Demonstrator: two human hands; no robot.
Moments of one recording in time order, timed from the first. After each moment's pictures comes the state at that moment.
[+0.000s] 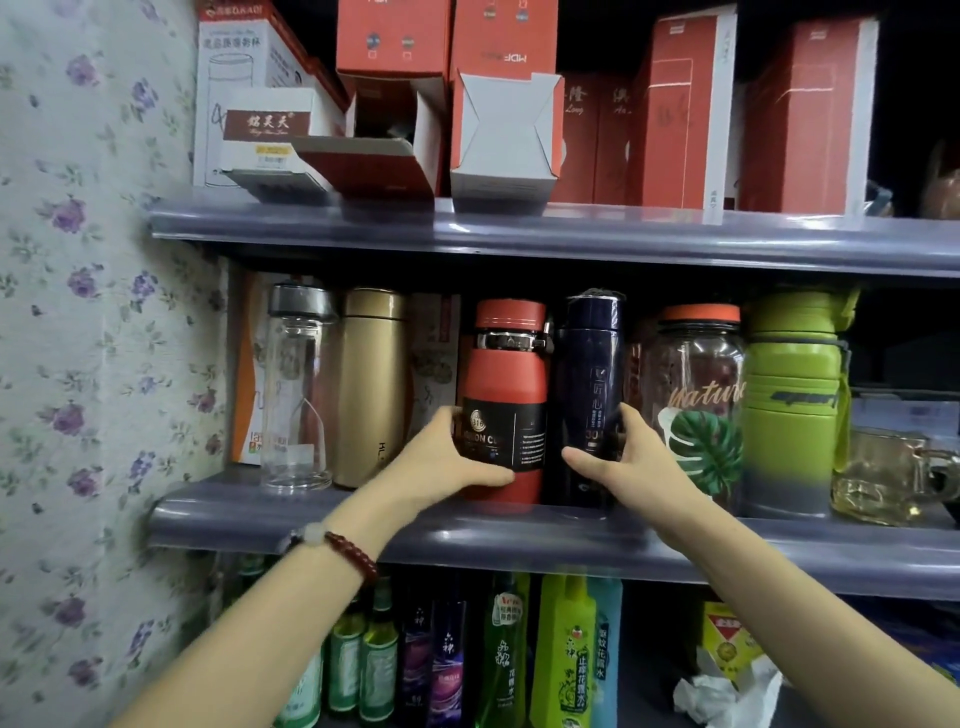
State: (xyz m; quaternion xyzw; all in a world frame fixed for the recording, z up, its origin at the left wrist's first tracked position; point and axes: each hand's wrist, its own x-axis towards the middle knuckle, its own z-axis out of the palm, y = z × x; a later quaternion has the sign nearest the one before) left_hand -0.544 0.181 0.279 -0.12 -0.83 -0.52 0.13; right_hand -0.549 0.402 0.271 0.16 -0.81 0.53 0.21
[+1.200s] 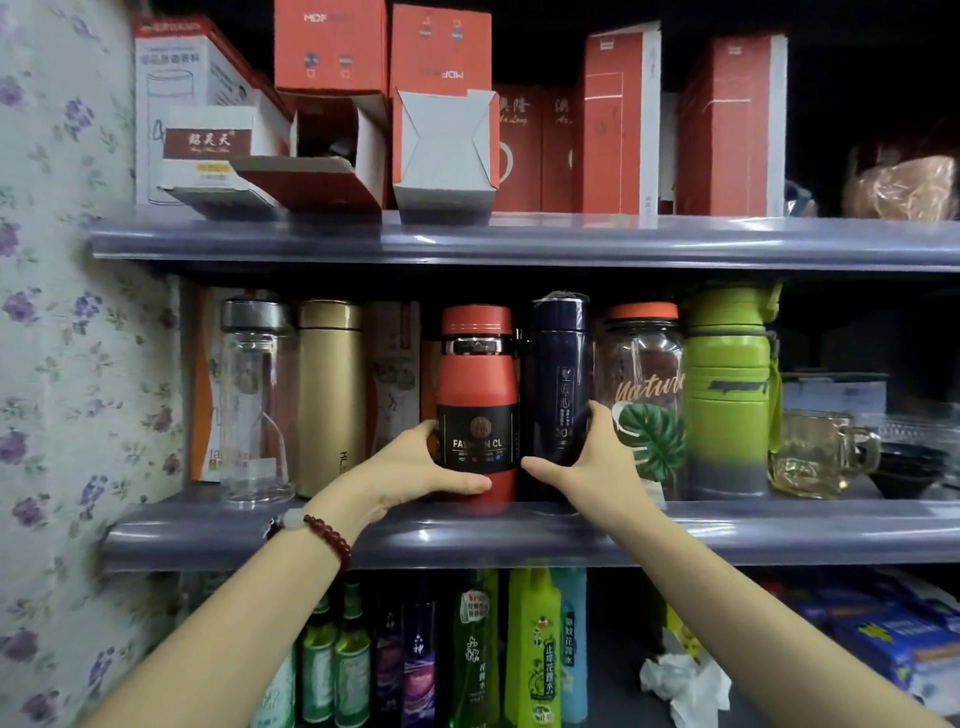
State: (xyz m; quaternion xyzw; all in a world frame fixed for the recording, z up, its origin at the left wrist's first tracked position) left_hand -0.551 0.187 0.284 -0.18 -0.85 -0.50 0.06; right_hand -0.527 0.398 0.269 0.11 -0.82 0.49 0.28
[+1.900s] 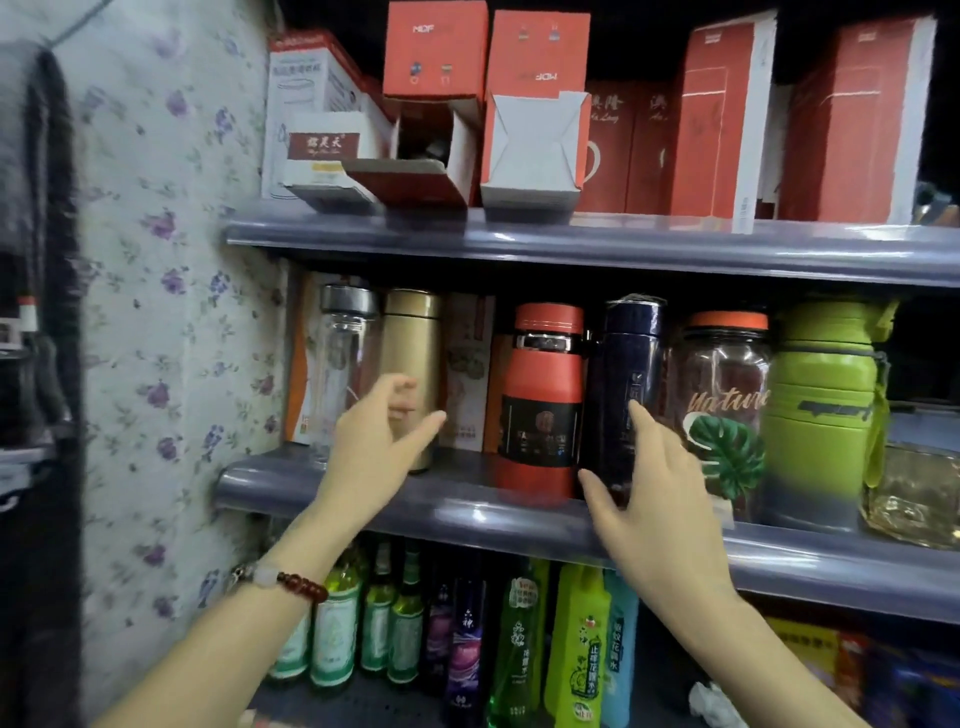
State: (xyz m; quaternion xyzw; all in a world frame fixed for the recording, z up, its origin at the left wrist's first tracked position) left_hand -0.487 0.142 0.275 -0.07 -0.80 -0.42 0.43; right_hand -0.459 0.382 0.263 0.16 -0.86 0.25 0.42
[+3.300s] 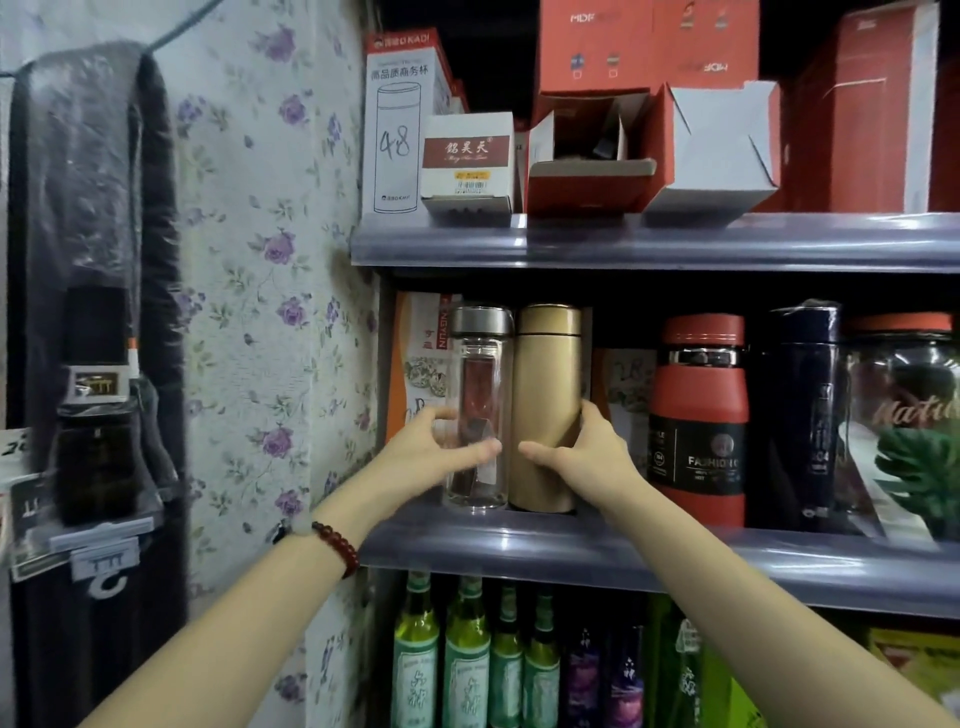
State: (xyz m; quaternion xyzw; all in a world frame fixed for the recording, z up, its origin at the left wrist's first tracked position) left_hand -0.533 0.001 0.291 -0.11 -0.83 -0.52 0.16; right_hand -0.557 0.191 0.289 0.14 -0.81 0.52 0.21
